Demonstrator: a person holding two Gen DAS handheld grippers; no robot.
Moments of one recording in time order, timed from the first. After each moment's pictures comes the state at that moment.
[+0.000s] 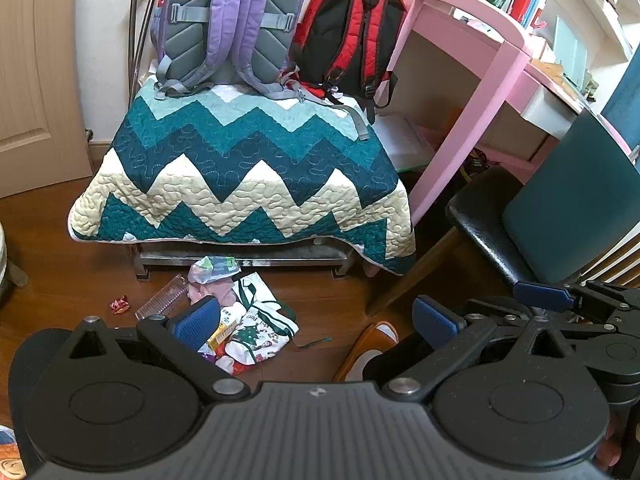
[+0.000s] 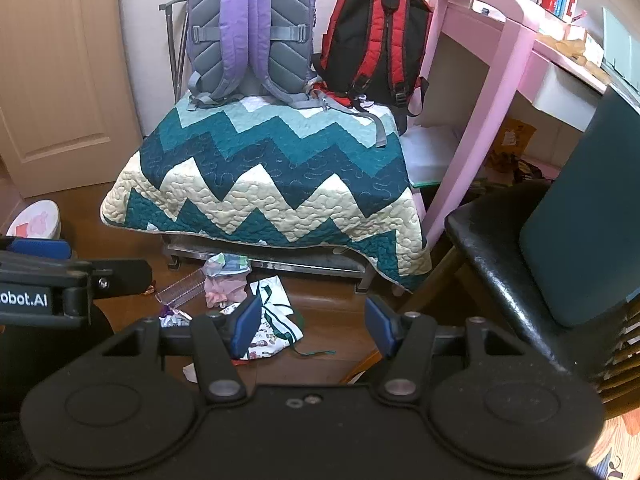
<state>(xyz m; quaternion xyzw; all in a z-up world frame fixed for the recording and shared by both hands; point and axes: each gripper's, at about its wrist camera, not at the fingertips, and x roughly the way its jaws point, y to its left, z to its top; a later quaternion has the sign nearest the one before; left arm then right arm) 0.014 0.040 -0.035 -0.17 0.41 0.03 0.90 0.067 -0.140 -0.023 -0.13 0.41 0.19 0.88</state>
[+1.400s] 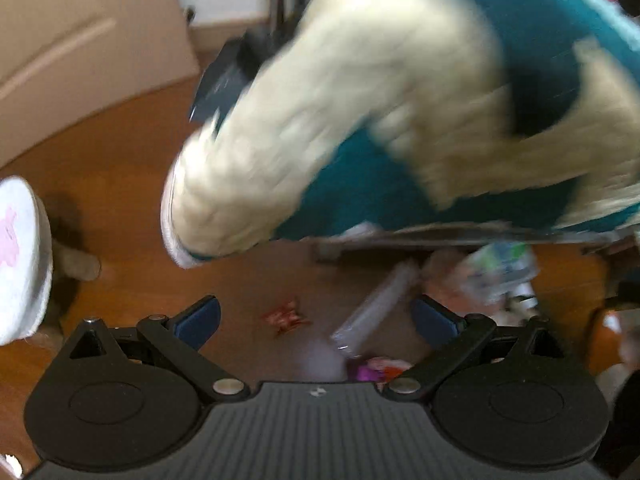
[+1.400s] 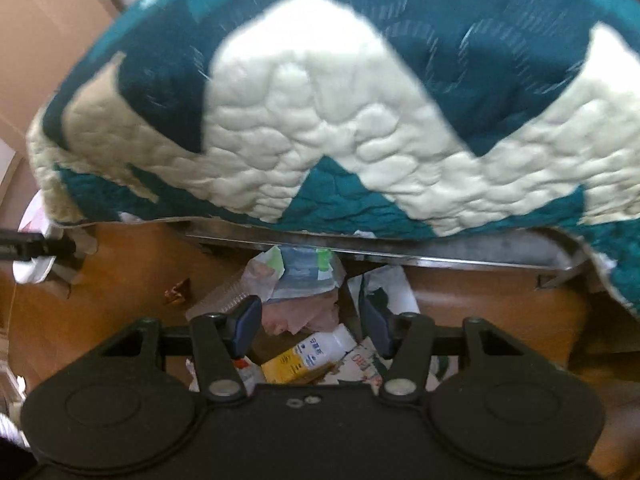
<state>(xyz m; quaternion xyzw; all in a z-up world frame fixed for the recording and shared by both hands) 0.201 0.363 -0.342 -0.13 0.59 0.16 0.78 0.329 0.024 -0.331 -0.05 0.57 0.30 0.76</state>
